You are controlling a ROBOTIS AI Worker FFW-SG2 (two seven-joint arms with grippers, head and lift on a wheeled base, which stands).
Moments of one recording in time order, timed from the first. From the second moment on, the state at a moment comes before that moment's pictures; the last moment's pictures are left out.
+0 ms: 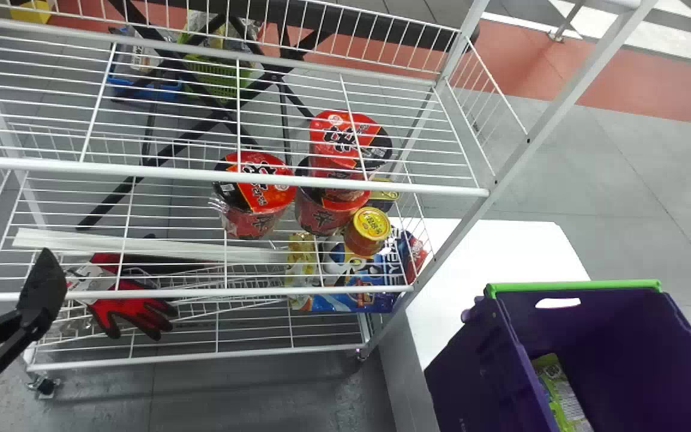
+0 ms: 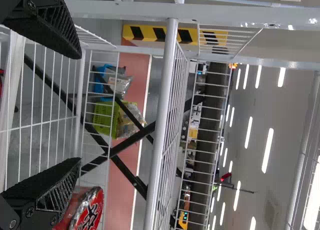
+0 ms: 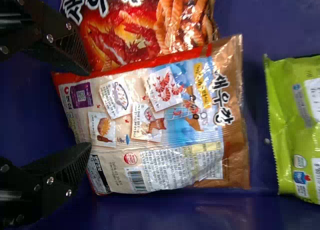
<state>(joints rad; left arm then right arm) 0.61 0.09 -0.02 -2.04 0.18 -0.03 -0.08 0.54 -0.44 -0.69 -1.21 0.62 0.82 1.12</state>
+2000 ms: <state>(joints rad) 0.53 0.14 0.06 -1.92 0.28 -0.05 -0.17 0.48 -0.45 -0.81 -1.01 0.59 0.57 1.11</state>
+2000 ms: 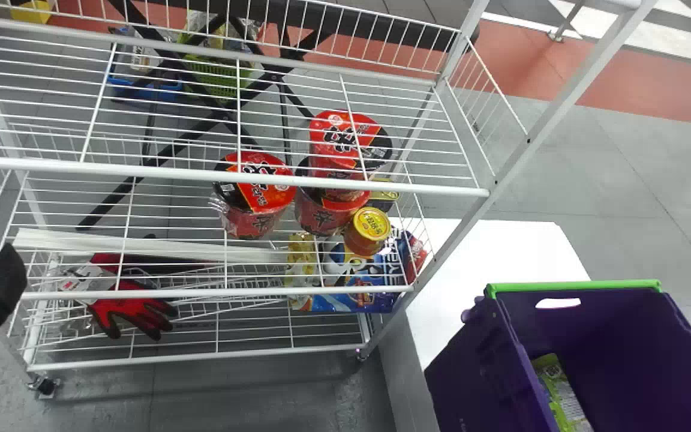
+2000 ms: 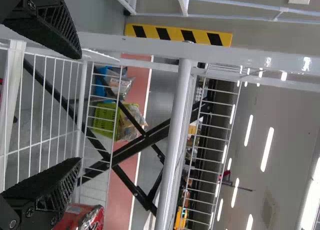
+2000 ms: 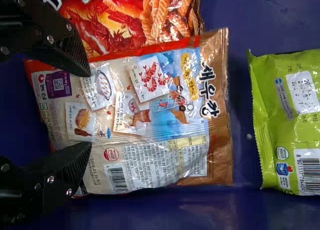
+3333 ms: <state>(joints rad) 0.46 0.17 0.10 -1.79 0.34 -0.11 -0.23 0.46 -0.38 -0.83 -0.94 0.58 0.40 0.96</state>
